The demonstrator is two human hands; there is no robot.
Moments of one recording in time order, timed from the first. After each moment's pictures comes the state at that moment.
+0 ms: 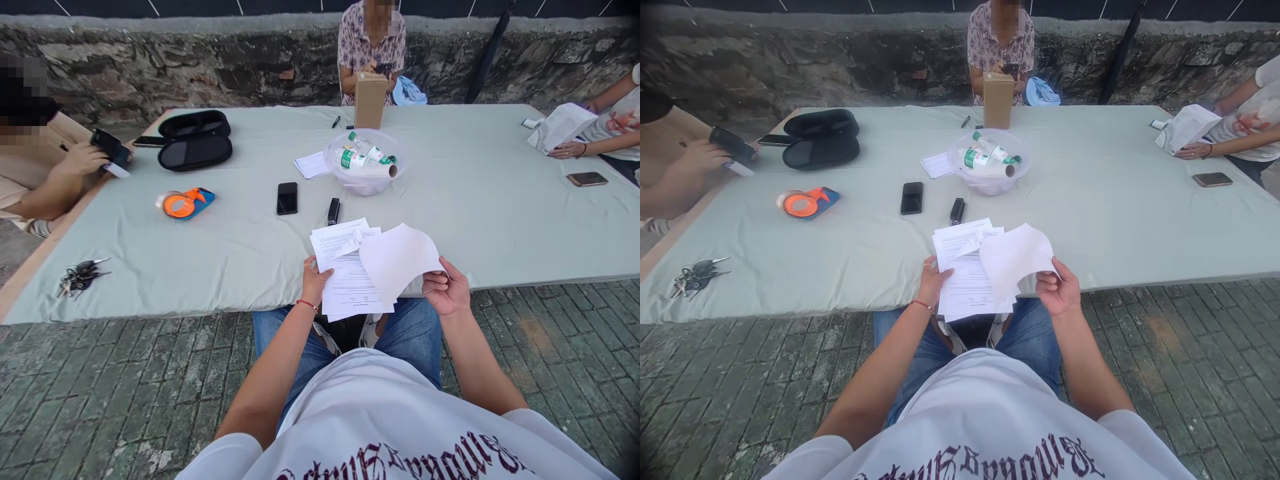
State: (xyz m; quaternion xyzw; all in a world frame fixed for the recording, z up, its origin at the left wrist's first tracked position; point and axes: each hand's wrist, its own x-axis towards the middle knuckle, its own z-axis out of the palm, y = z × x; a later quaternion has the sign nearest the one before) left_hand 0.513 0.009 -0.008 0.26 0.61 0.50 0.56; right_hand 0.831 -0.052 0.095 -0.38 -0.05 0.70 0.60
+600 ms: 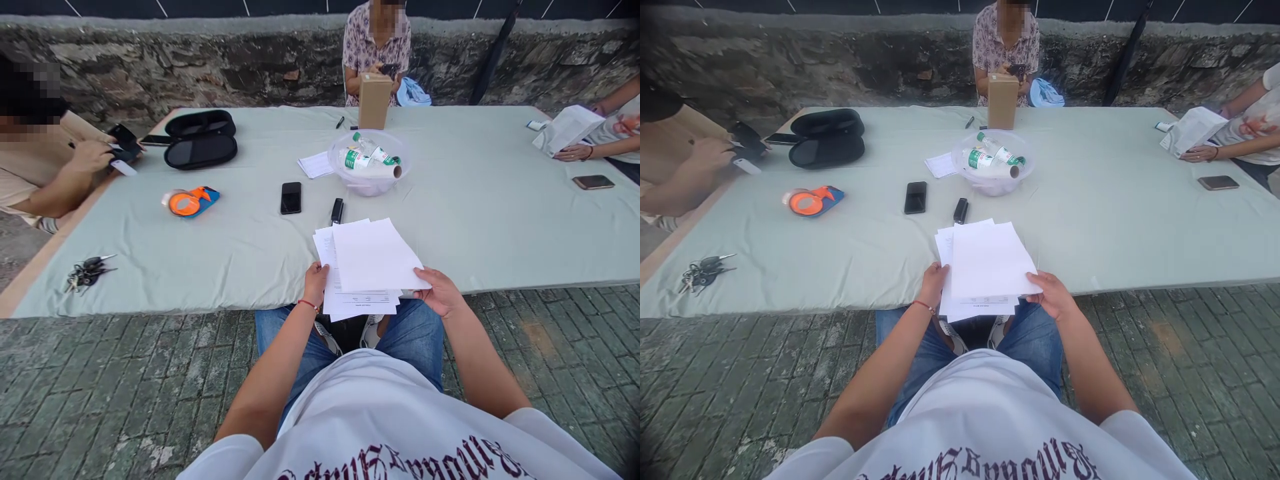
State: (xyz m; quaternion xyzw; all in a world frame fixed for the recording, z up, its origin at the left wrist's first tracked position) left_hand 0.511 0.007 -0.004 0.25 0.63 0.47 0.56; right_hand 0.818 -0.049 0.079 -0.53 -0.21 0.69 0.44
